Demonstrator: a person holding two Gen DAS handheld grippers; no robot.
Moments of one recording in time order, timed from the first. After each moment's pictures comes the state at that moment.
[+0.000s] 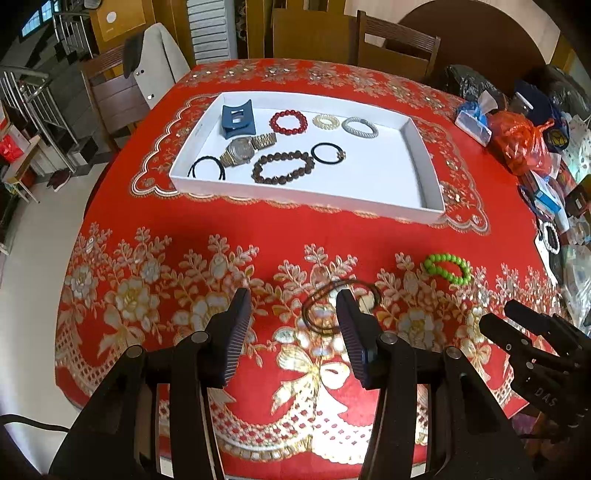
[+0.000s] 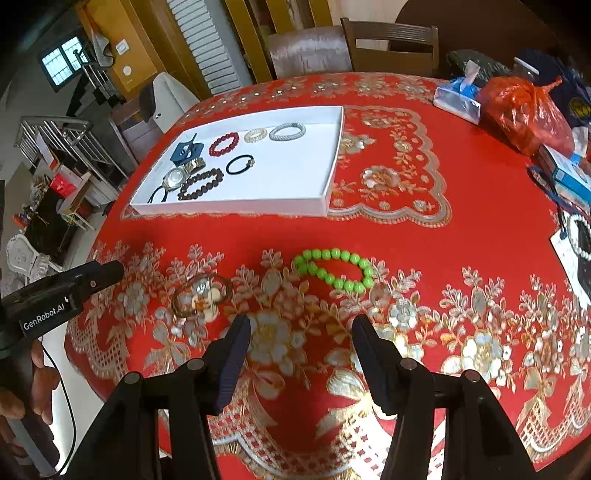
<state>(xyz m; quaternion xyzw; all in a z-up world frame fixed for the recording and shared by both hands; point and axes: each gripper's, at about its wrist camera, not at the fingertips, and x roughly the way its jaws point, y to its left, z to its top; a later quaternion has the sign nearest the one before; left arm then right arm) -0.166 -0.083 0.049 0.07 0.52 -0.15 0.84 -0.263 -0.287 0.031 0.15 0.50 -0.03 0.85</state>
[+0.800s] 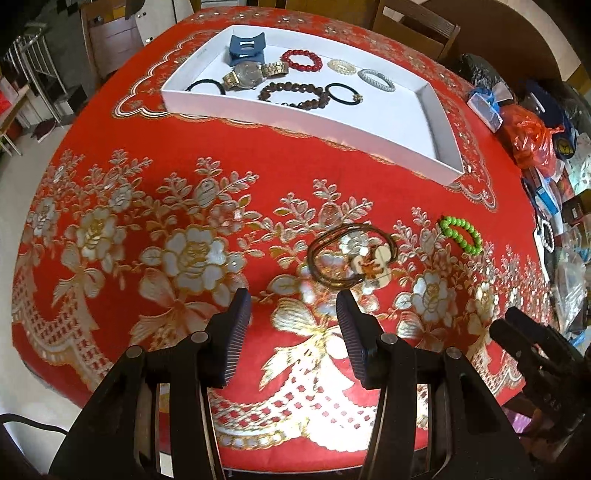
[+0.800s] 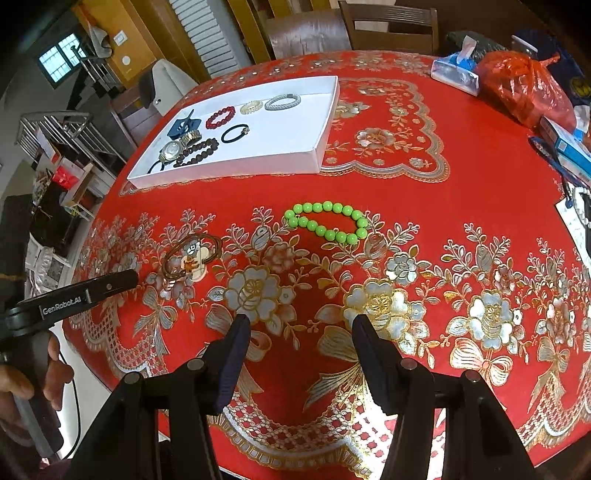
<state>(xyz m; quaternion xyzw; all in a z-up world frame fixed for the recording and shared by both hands) -0.167 -0.067 -0.005 0.01 0.59 -0.16 0.79 -0.282 -0.291 0.005 0.16 0.52 -0.03 0.84</state>
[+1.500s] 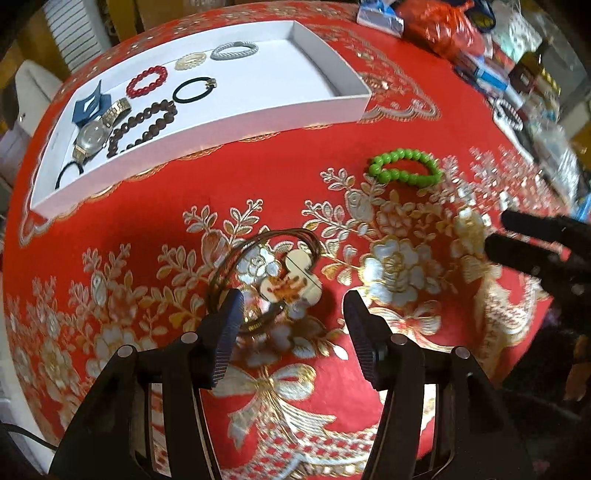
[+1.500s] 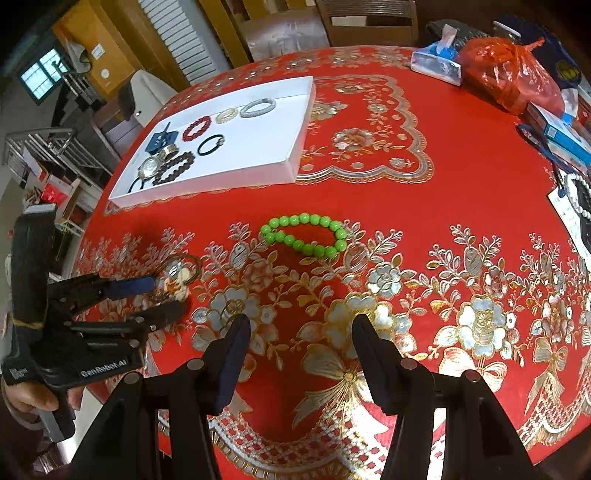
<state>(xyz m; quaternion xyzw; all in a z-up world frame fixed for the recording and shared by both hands) -0.162 -0.151 -0.031 0.20 0.56 -0.32 0.74 -0.267 -0.311 0.002 0.19 0.53 -0.06 0.83</state>
